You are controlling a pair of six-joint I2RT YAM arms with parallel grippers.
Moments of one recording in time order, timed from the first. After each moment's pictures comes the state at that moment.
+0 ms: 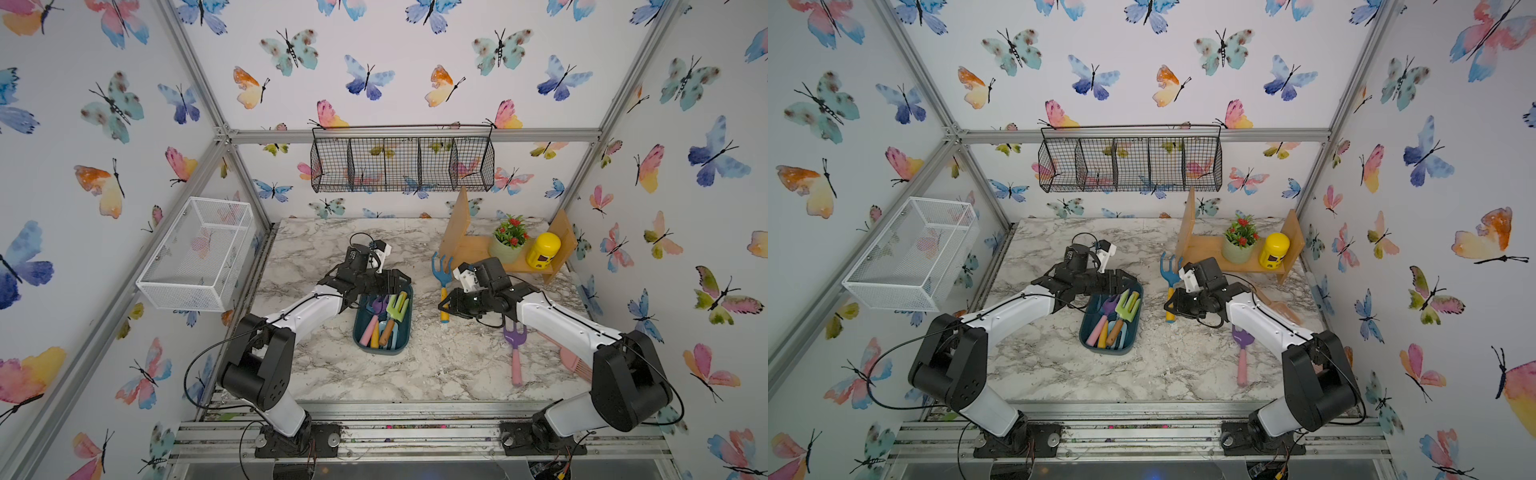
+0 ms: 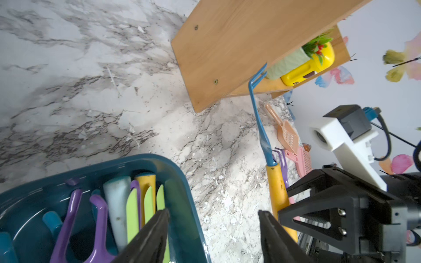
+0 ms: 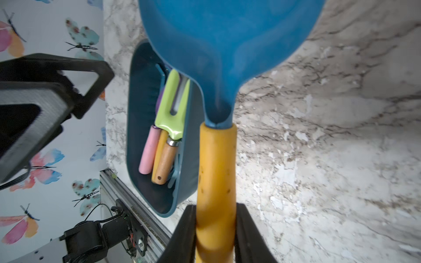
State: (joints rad) left arm -0.45 1.62 1.07 -0.04 0.56 -0.45; right arm 0.50 1.49 0.99 -0.42 -0.49 0.55
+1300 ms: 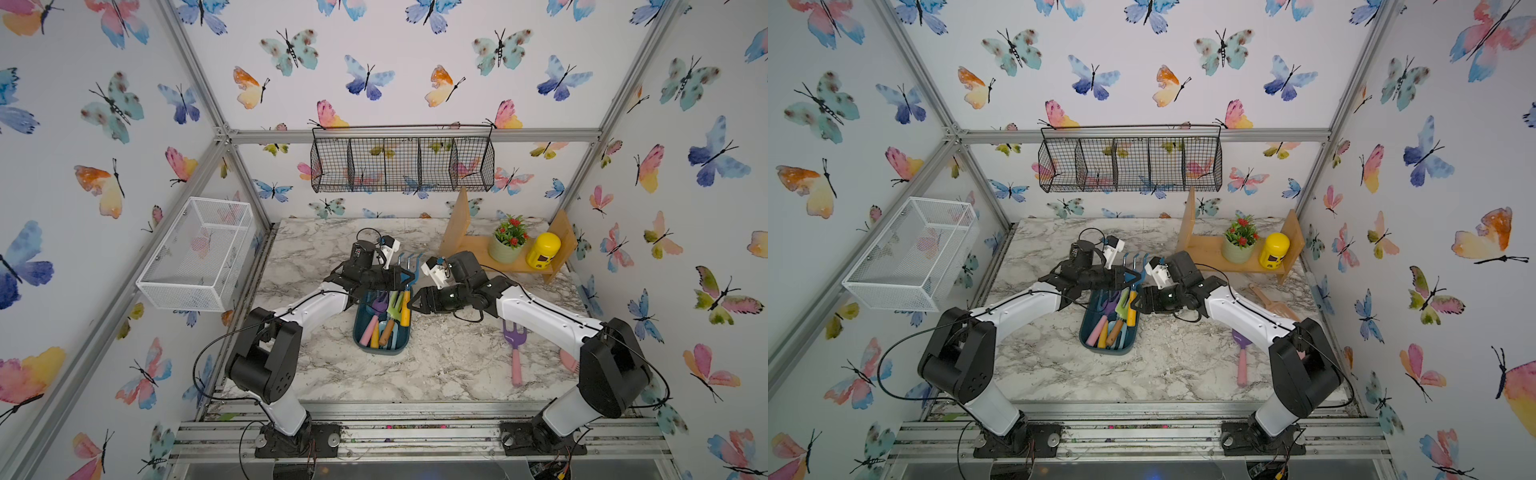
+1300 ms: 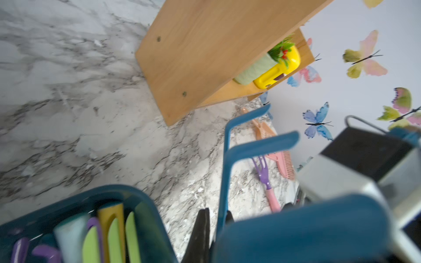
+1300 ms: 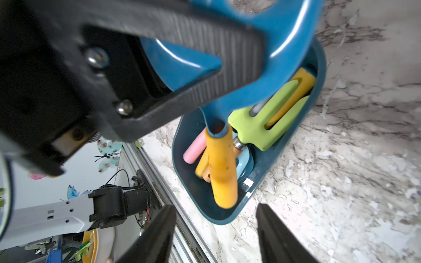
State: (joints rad) left arm -0.46 1.67 1.09 0.01 0.60 -0.44; right arm 0.65 1.59 1.15 -0.39 -0.55 0.49
